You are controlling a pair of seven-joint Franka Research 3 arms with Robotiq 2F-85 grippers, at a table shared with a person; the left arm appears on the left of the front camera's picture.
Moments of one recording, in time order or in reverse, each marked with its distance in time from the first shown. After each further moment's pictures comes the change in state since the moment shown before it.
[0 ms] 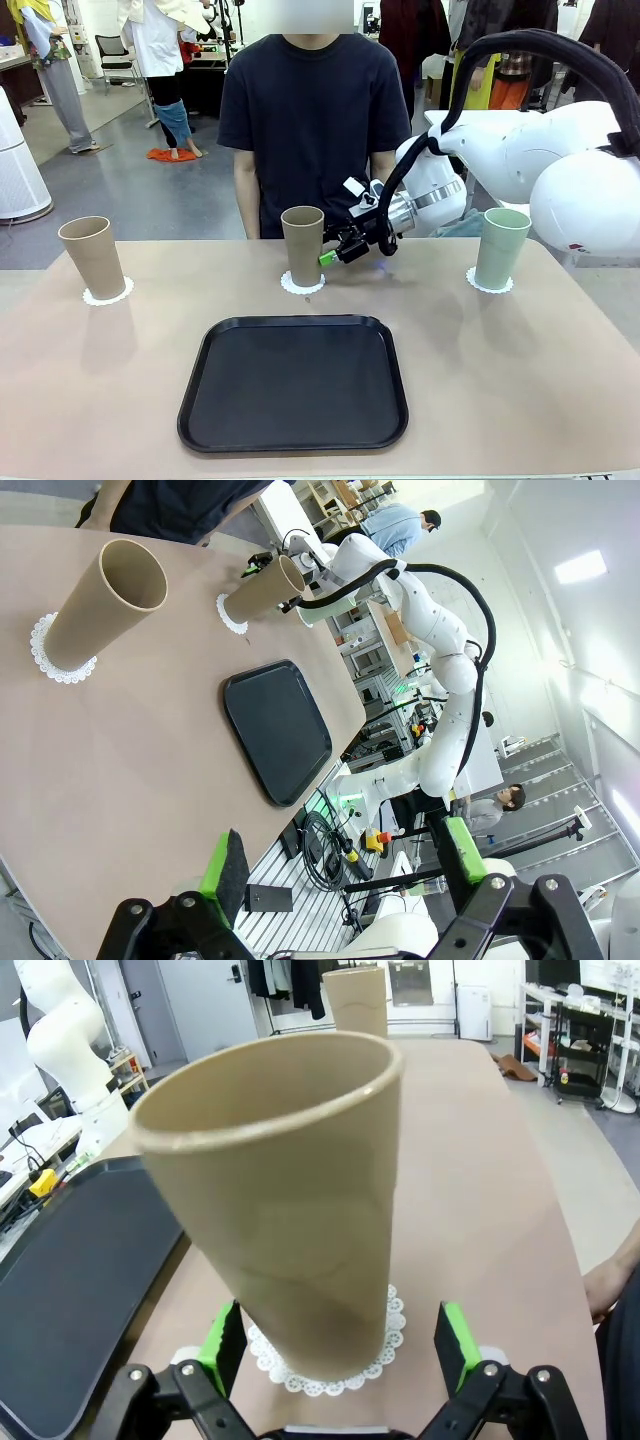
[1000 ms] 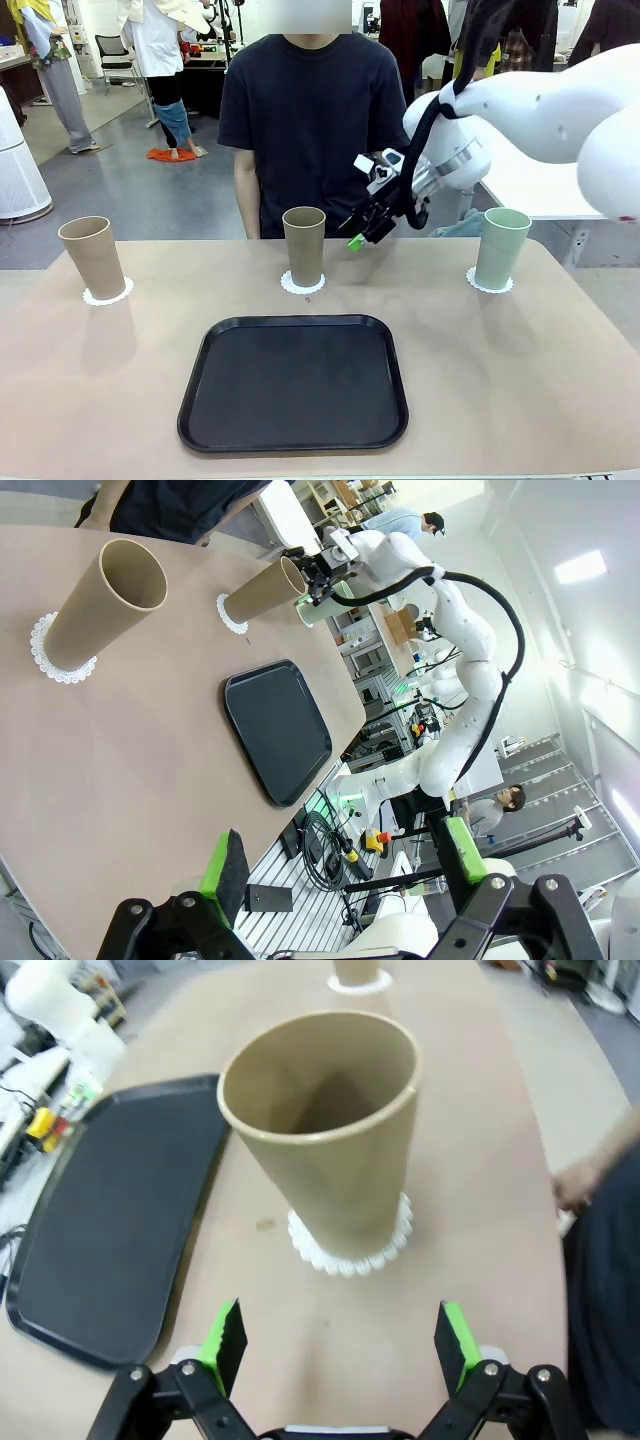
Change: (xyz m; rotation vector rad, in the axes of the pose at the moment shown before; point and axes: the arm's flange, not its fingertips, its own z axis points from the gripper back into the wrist) left arm 0.000 0.000 0.000 0.000 0.000 0.000; right arm 0.071 0.038 0.073 -0.100 0.363 -0.032
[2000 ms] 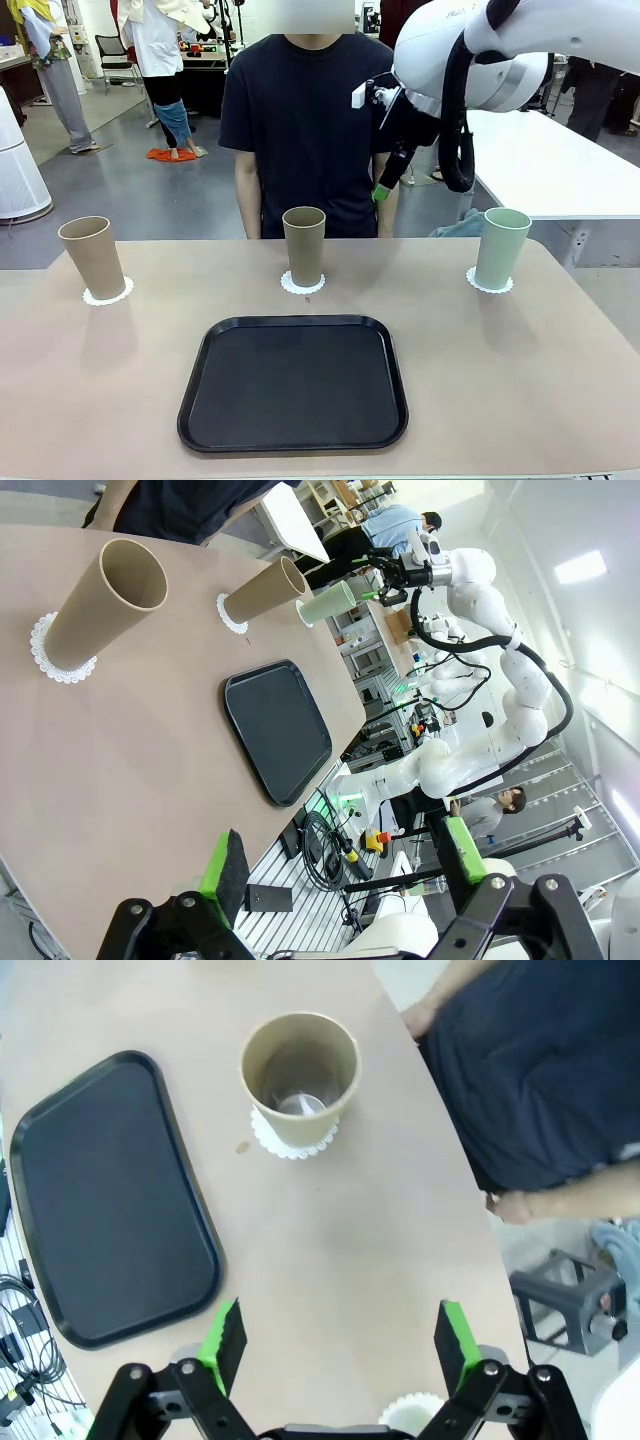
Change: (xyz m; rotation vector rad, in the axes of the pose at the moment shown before) left arm 0.000 0.000 0.000 0.000 0.000 0.000; right arm 0.136 0.136 0.098 -0.475 0.423 -0.282
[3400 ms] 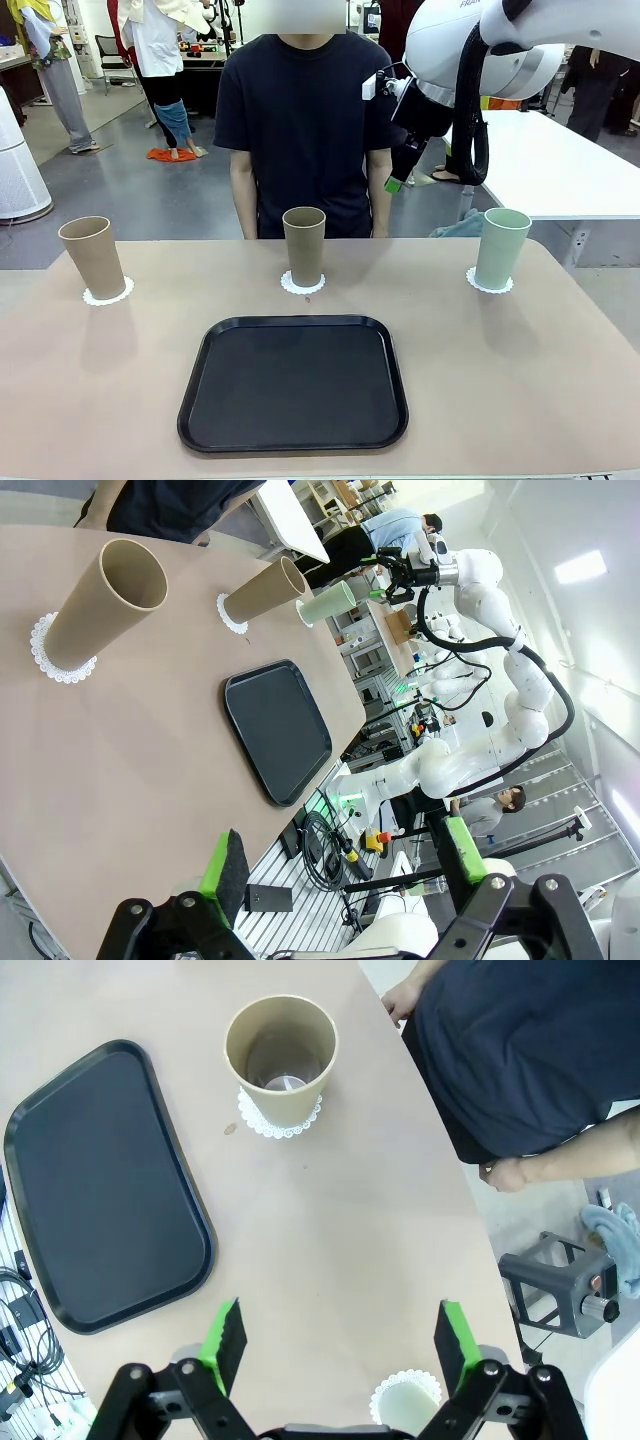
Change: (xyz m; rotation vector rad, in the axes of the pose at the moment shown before) left arm 0.000 0.000 0.000 0.000 0.000 0.000; right arm -0.006 -0.003 0.014 -0.019 0.021 -0.005
